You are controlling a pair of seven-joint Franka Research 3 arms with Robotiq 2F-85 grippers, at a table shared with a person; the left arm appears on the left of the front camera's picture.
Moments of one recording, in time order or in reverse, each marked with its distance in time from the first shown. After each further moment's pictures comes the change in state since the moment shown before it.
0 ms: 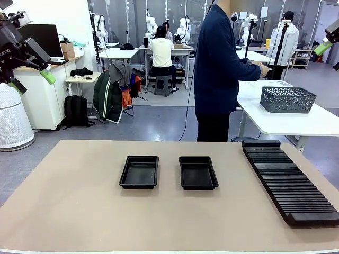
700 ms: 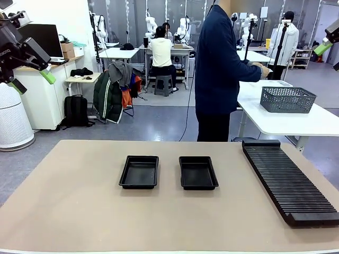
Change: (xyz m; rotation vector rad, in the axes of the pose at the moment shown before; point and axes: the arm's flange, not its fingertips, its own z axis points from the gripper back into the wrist) left arm 0.000 0.000 0.000 0.000 0.000 0.000; right arm 0.000 0.000 0.000 0.000 0.000 0.000
